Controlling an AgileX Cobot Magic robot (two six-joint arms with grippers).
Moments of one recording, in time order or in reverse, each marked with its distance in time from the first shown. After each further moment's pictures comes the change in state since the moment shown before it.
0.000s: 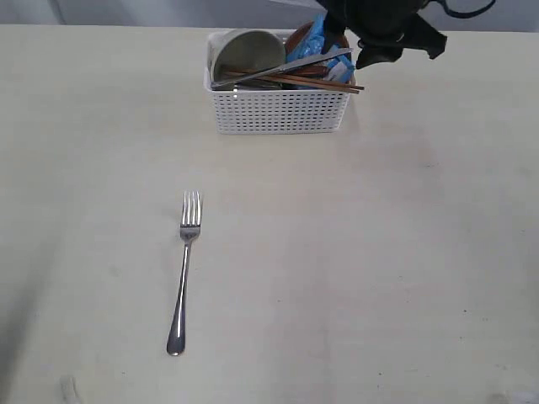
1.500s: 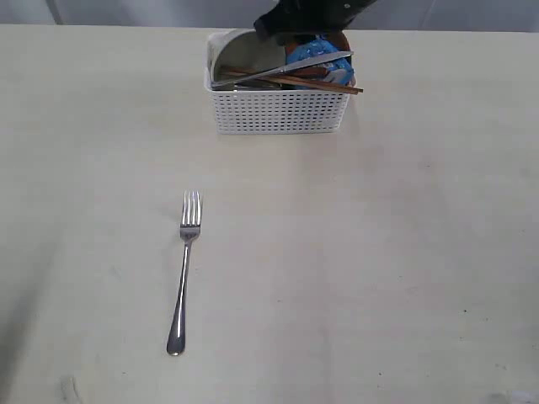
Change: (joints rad) left arm 0.000 0.000 0.000 0.000 0.000 0.000; right arm 0.089 0.039 -0.016 0.123 -0.200 -0.901
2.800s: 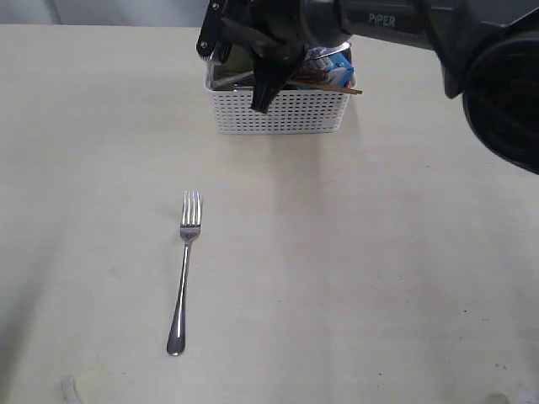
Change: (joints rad) left arm 0.000 0.000 0.000 0.002 0.000 0.000; right arm 0.235 0.336 -0.288 -0.993 0.294 0.294
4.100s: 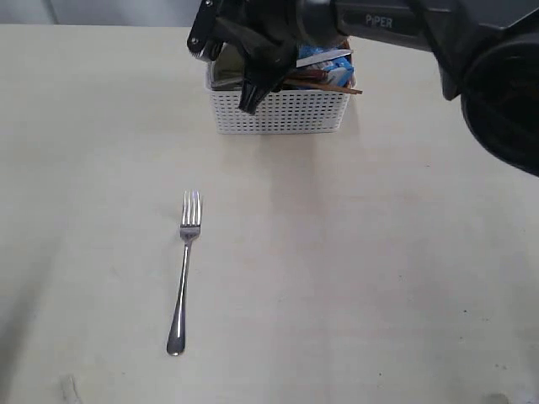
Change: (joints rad) left arm 0.000 0.000 0.000 0.000 0.000 0.000; right arm 0.002 0.002 -0.002 0.041 -0.033 0.048
